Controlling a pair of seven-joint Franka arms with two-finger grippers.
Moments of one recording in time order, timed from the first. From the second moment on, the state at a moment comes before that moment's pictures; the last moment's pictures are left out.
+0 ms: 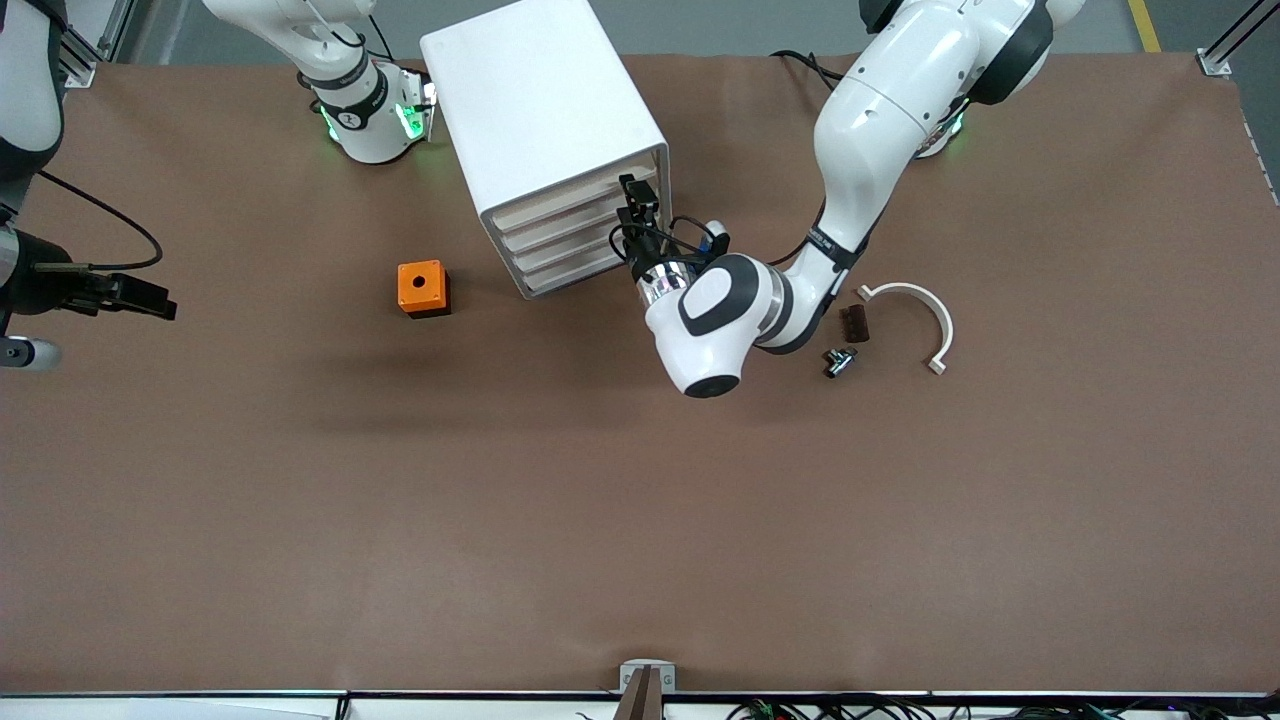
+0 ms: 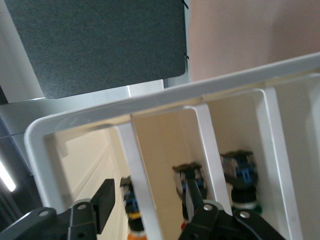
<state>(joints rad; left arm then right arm) -0.57 0.87 -0.18 -1.33 -0.95 1.31 -2.25 0.04 0.13 -0.13 -1.57 0.01 1.54 -0.01</state>
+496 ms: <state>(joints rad) -0.59 0.87 -0.22 -1.34 -0.95 1.28 -2.25 0.05 0.13 -0.13 -1.57 0.01 1.54 0.04</state>
